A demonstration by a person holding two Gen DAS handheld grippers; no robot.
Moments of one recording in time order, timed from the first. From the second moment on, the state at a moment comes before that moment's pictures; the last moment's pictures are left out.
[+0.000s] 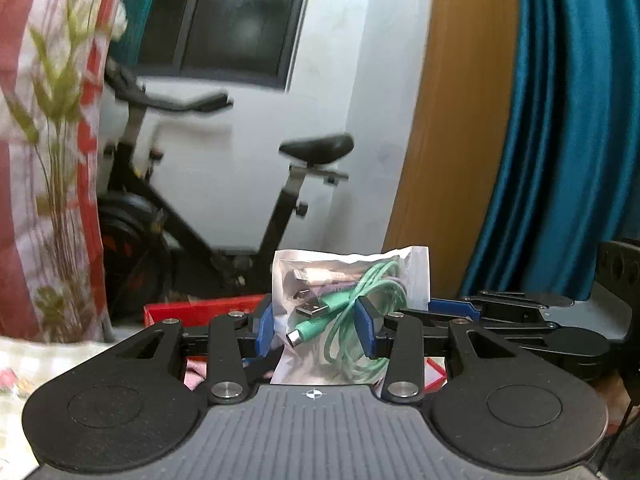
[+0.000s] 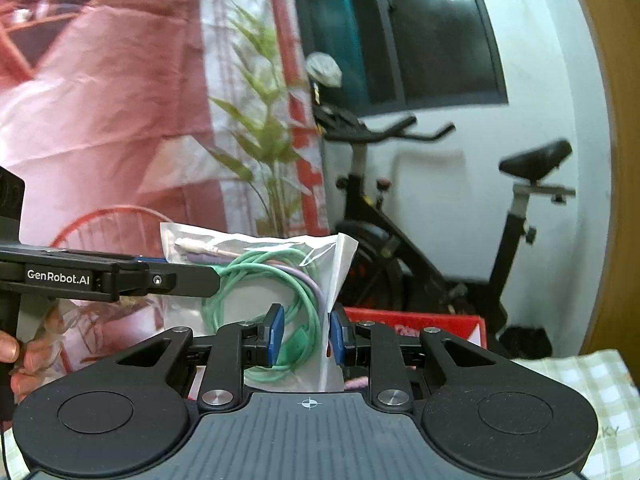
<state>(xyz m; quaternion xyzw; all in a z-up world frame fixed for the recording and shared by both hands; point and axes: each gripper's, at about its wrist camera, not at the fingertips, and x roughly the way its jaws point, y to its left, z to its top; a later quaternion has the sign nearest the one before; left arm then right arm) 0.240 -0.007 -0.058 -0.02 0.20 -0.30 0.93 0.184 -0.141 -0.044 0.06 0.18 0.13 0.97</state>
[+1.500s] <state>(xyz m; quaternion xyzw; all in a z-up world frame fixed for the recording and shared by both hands) 0.202 -0.010 -0.121 0.03 0.27 -0.19 0.94 0.128 -0.161 -0.114 -0.01 0.26 0.08 0.96</state>
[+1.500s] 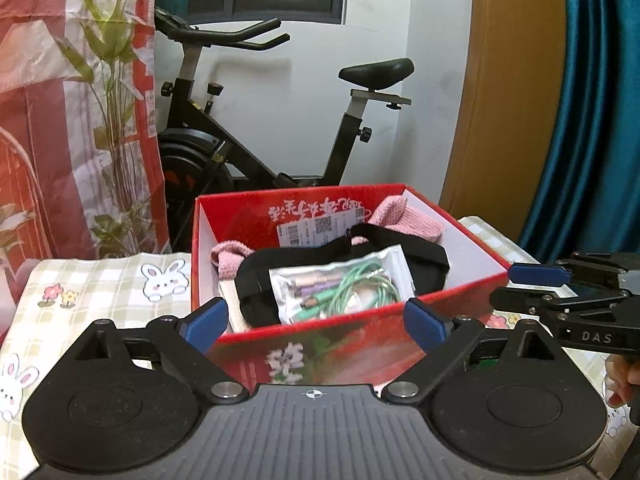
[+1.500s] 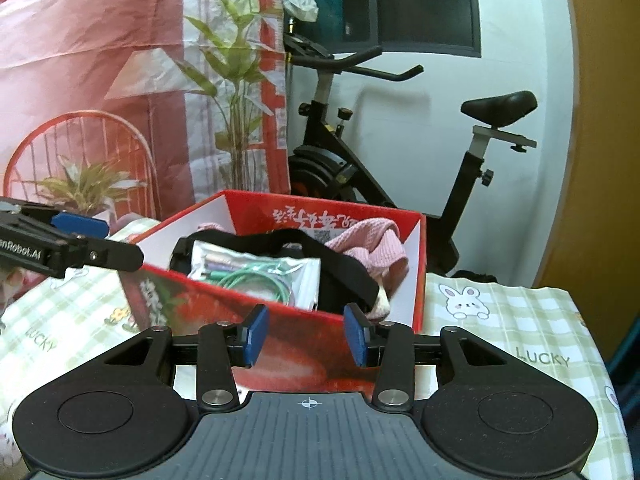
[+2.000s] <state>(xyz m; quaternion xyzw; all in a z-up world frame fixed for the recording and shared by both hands) 0.196 -0.007 -0.185 -0.01 0.34 -0.19 0.92 0.109 -0.169 -0.191 -0.05 0.34 0.08 0.93</state>
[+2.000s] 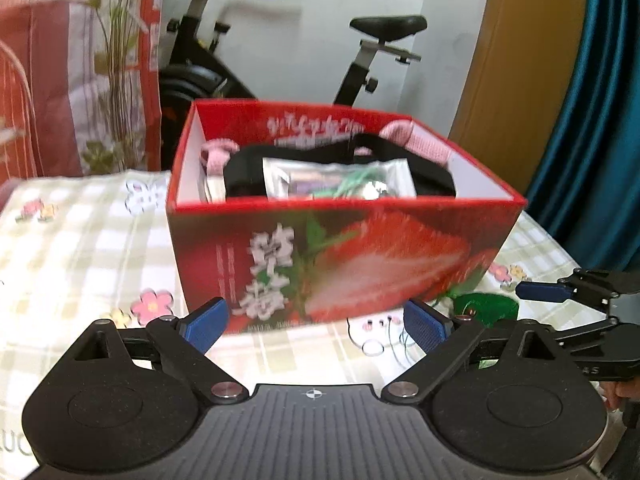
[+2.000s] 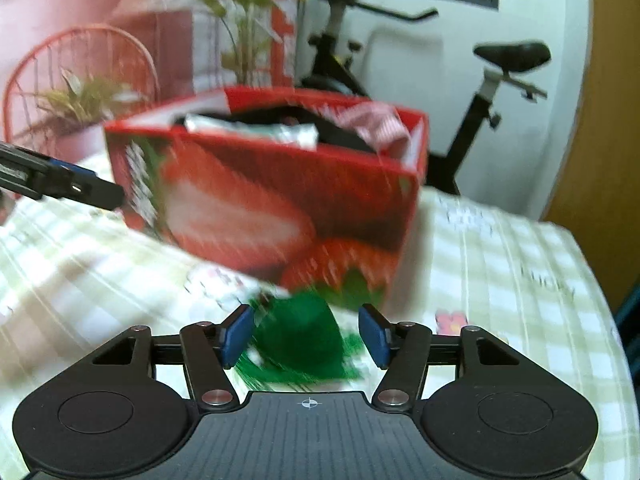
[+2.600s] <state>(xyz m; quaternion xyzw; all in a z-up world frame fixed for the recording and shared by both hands) 0.196 -0.024 -0.217 -0.08 0.38 -0.28 0.88 0.132 -0.110 -0.212 -0.04 0.36 0.21 0.91</state>
